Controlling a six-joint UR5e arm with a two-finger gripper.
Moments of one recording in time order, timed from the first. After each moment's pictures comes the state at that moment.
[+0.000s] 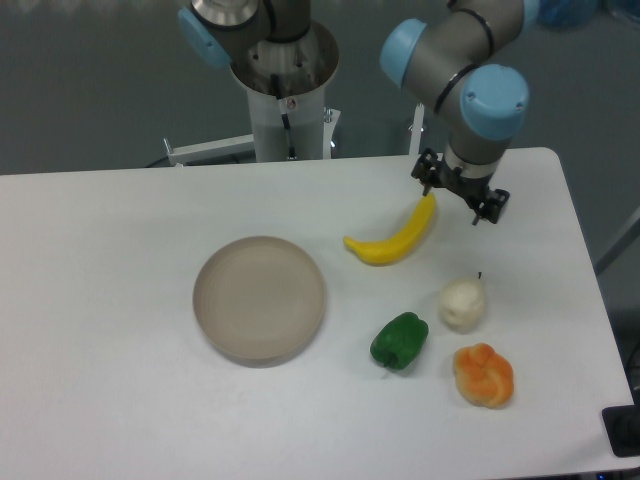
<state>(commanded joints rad) 2.57 -1.79 -1.97 -0.99 1.63 1.36</state>
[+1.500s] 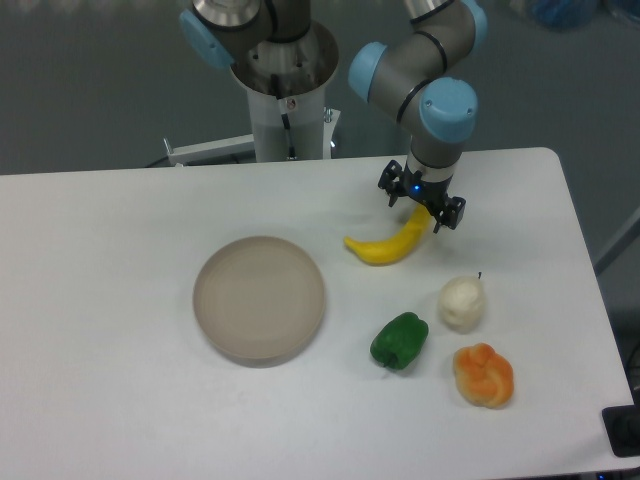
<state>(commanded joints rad) 2.58 -1.82 -2.11 -0.82 1.58 1.39</state>
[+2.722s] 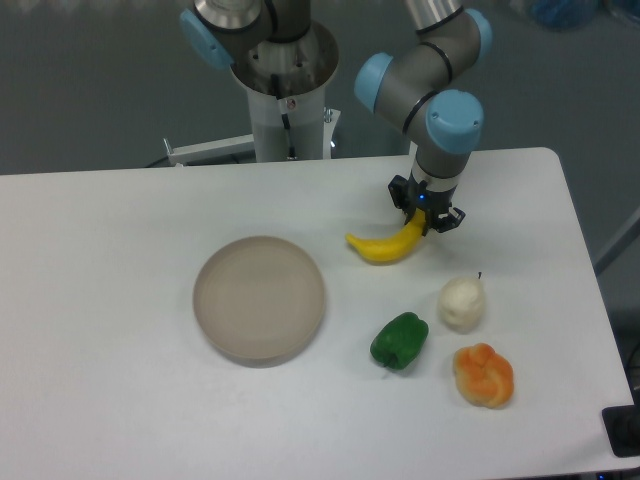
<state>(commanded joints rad) 2.59 -1.84 -2.03 -0.81 1.58 1.40</state>
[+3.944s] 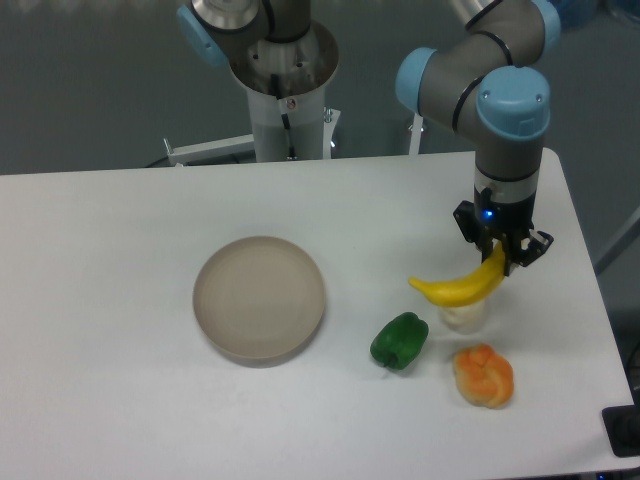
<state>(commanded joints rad) 2.48 -1.95 -1.57 -0.88 1.59 1.38</state>
